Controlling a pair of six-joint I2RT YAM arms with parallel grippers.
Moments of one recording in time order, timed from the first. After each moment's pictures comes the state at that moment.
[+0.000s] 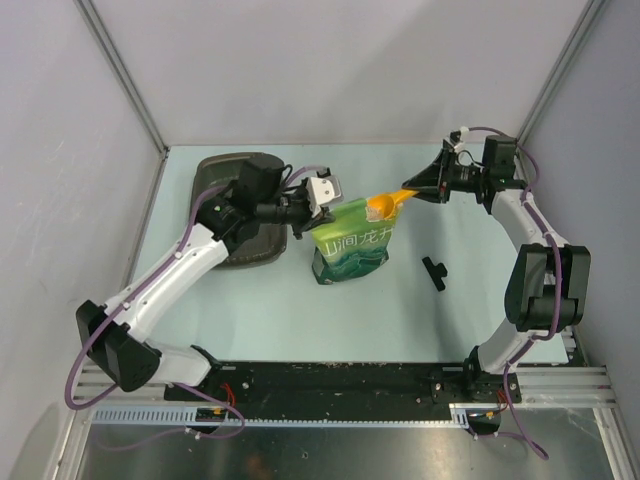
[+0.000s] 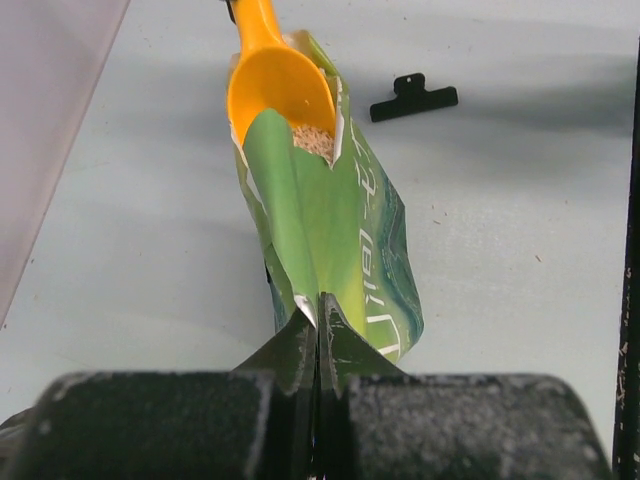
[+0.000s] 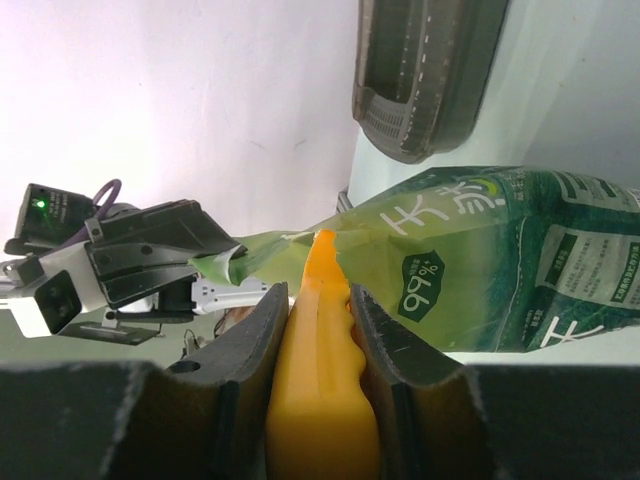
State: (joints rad) left arm -0.63 1.36 1.37 -0.52 0.55 0.52; right arm -0.04 1.68 1.30 -0.16 -1.26 0.80
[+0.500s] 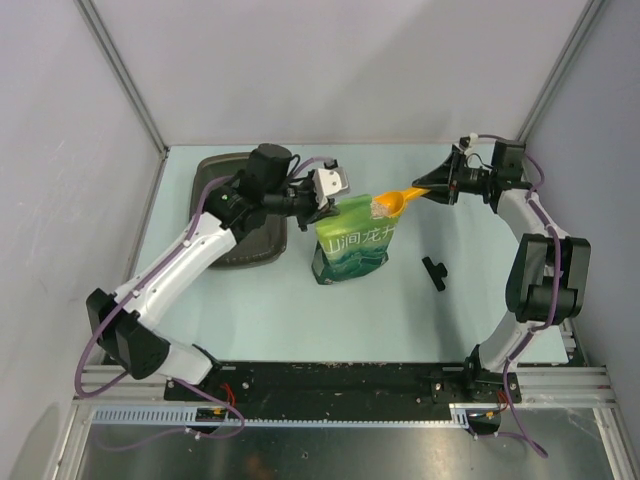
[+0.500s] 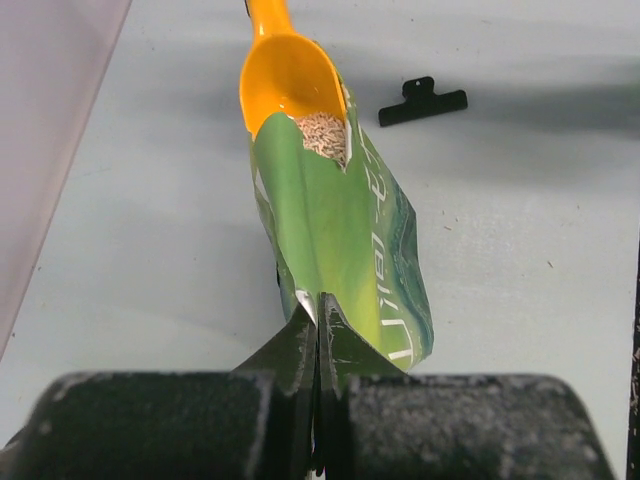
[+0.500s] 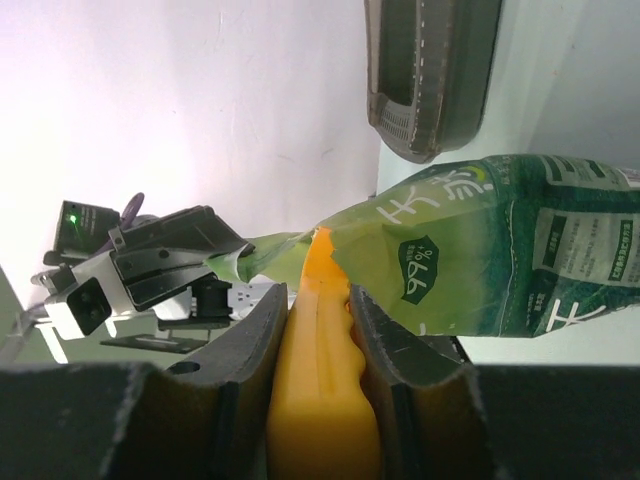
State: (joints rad) left arm -0.63 1.42 1.46 -0.57 0.55 0.54; right arm -0.10 1.73 1.30 -0.10 -1.32 0.90
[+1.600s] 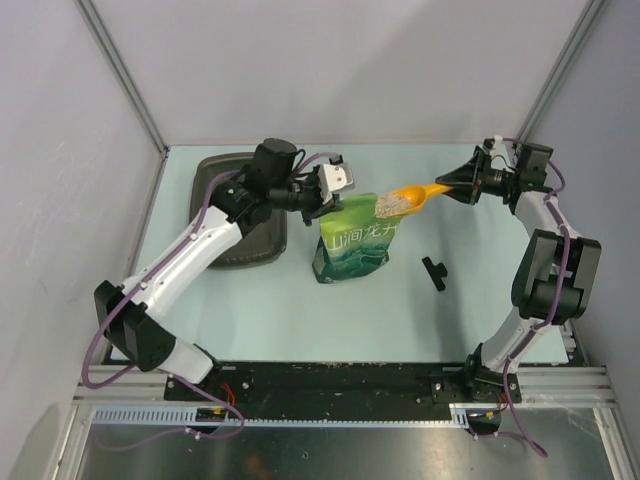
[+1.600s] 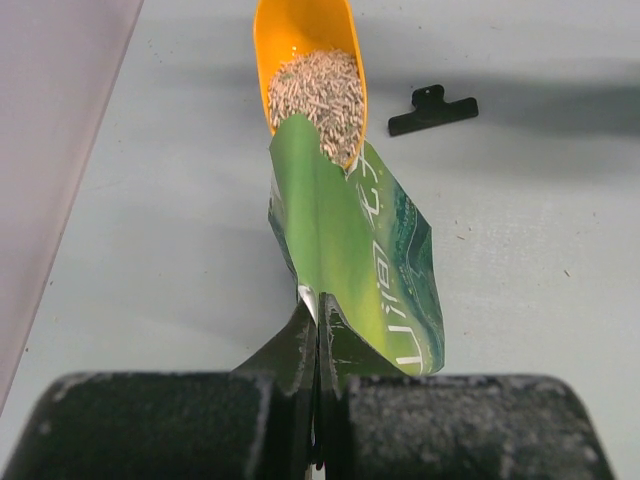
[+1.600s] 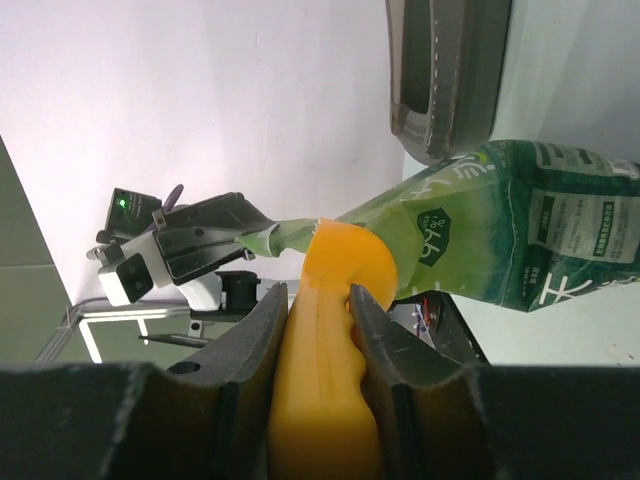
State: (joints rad) left arm -0.63 1.48 1.51 -0.55 0.55 0.56; right arm -0.23 1.76 1.30 -0.08 -1.44 0.95
